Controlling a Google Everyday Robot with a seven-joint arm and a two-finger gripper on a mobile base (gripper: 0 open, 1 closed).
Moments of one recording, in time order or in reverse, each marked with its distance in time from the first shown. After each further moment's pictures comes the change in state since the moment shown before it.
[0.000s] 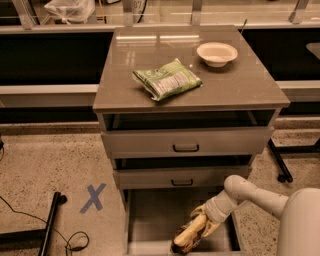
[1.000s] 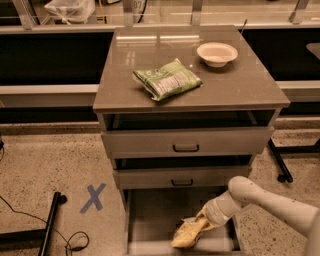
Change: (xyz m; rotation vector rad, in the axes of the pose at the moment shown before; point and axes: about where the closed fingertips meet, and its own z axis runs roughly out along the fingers) arm -0.043 0.005 -0.026 0.051 -0.022 -0.141
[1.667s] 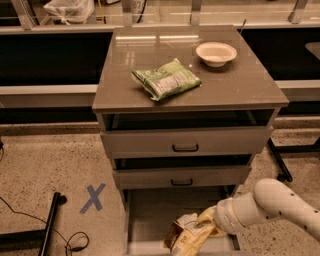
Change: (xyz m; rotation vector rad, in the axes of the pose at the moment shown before) arm -0.157 0.006 -0.117 0.197 -0.028 -0.400
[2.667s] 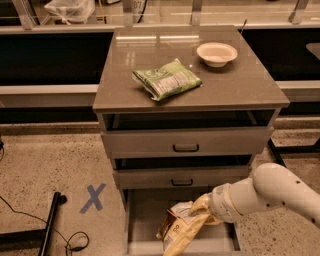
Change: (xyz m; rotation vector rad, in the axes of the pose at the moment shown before) arm -0.042 -0.068 -0.039 0.004 0.064 -0.130
